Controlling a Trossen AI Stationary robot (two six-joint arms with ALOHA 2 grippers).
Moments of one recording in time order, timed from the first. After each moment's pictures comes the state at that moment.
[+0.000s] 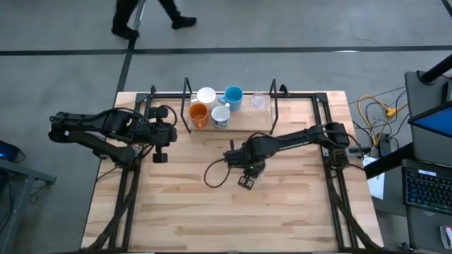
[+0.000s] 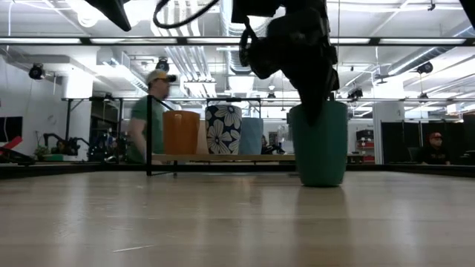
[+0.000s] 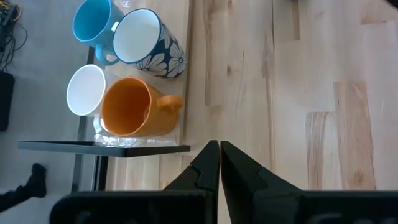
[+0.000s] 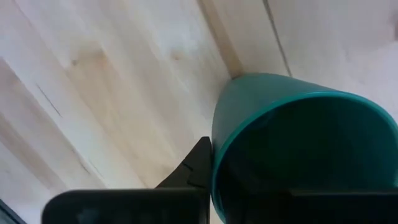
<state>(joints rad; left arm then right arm) -0.14 1.08 1.32 -1.24 -0.40 0.01 0.13 1.99 1.63 -1.17 -0.12 0.58</state>
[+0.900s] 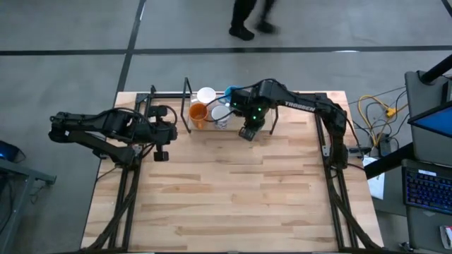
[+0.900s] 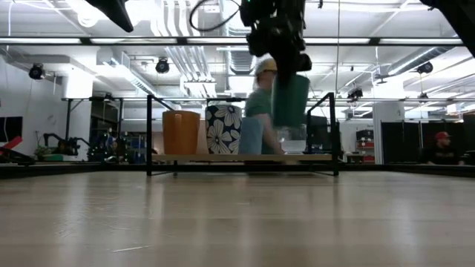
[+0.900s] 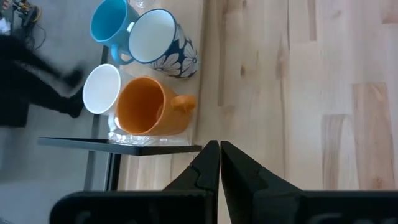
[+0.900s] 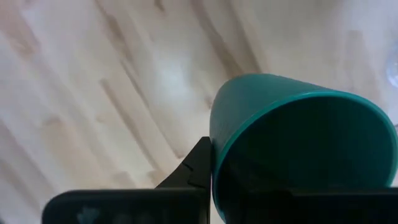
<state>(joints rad) -0.14 1.08 1.32 -1.24 -0.45 0.01 -0.26 1.97 1.98 -1.46 -0.10 0.22</state>
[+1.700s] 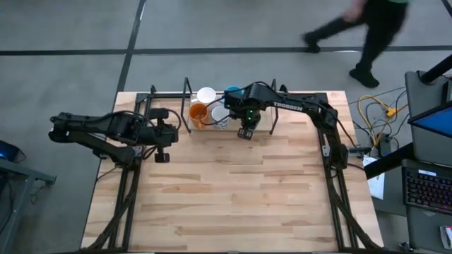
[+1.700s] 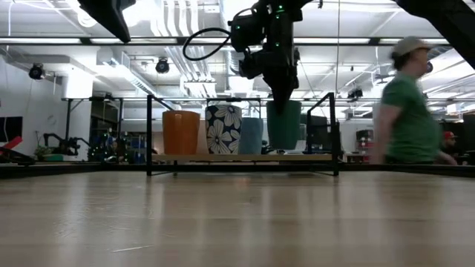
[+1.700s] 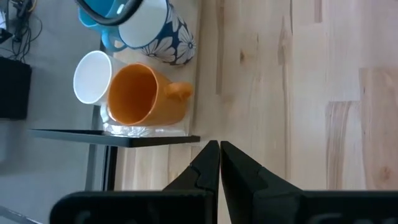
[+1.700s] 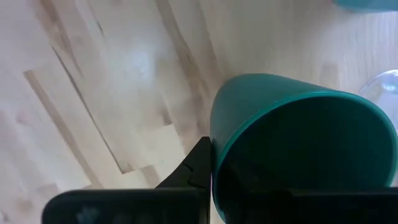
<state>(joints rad) -0.14 1.08 1.26 -1.23 -0.45 0.01 -0.30 2.08 1.98 -1.41 0.01 0.02</state>
